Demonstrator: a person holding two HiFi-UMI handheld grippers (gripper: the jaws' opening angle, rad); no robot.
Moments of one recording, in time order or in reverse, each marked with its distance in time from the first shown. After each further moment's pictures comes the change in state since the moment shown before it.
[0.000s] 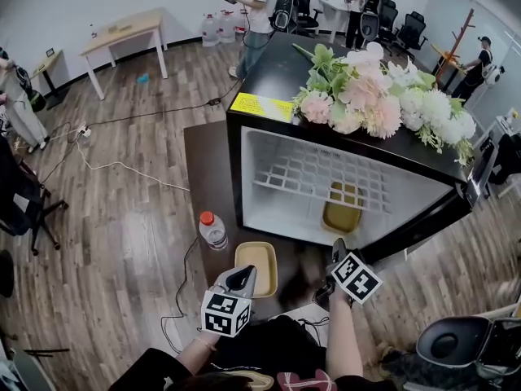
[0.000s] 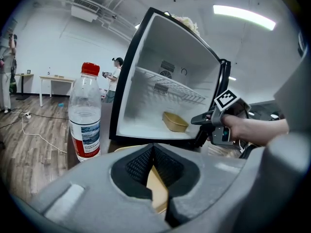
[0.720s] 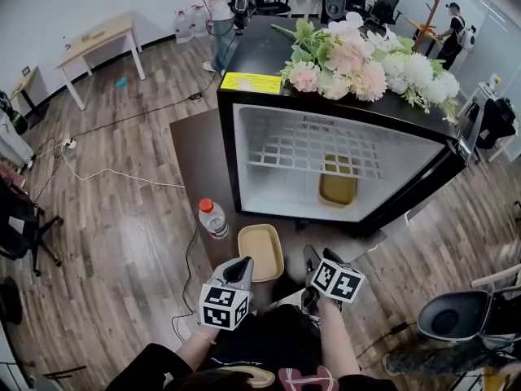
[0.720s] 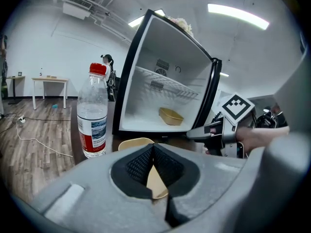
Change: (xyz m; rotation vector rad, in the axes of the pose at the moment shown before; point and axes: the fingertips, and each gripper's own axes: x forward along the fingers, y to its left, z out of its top) left arm -0.025 0.008 -0.017 0.054 0.040 -0.069; right arm -0.044 0.046 -0.108 -0.069 0.189 0.174
